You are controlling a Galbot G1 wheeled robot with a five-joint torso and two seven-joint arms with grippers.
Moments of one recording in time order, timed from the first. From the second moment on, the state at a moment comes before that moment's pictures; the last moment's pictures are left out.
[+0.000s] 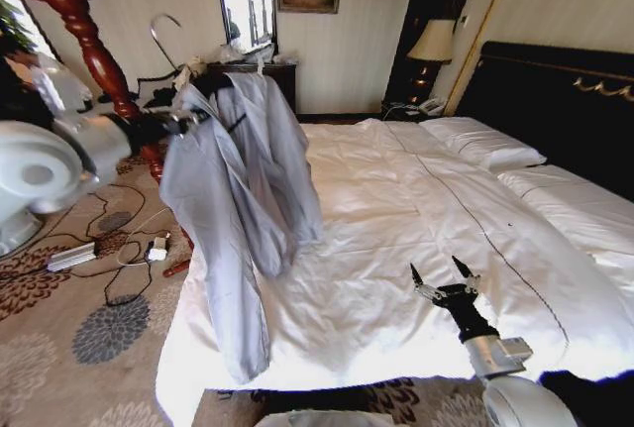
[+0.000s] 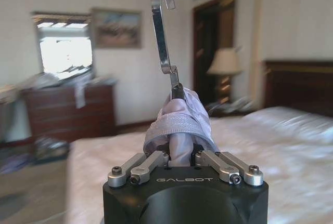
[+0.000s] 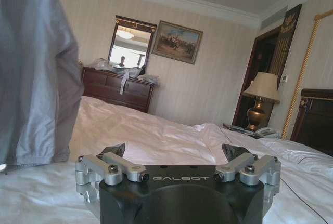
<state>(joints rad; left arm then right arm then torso) 0.00 -0.21 0.11 -2.00 -1.64 0.54 -0.26 -1.84 1.17 0.83 2.24 0.27 0.12 -0.02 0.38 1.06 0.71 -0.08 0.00</state>
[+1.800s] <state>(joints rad) -0.74 -0.74 0.65 -1.16 -1.65 0.74 -0.49 -1.84 1.16 0.82 2.24 0.27 0.12 -0.01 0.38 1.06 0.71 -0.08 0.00</state>
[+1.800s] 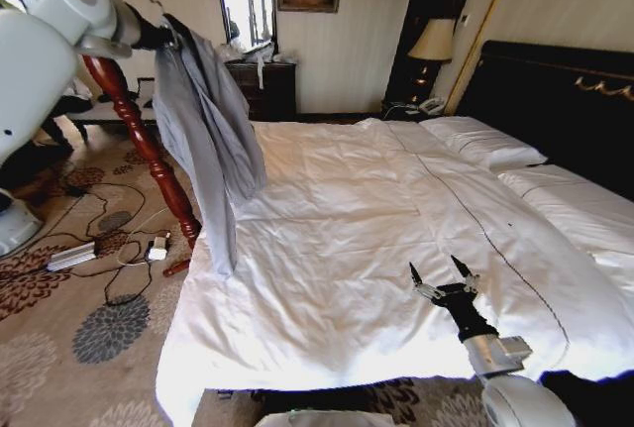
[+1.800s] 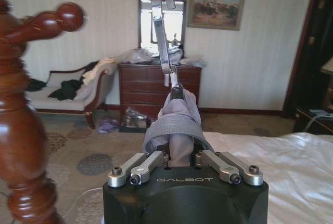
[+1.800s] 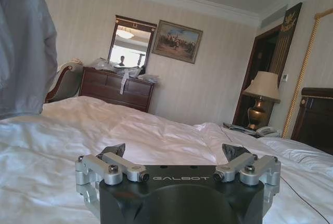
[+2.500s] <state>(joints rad) -0.73 -0.88 0.57 -0.88 -1.56 0.74 -0.40 -1.84 1.16 0.82 2.24 0.27 0.12 -0.01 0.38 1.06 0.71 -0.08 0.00</state>
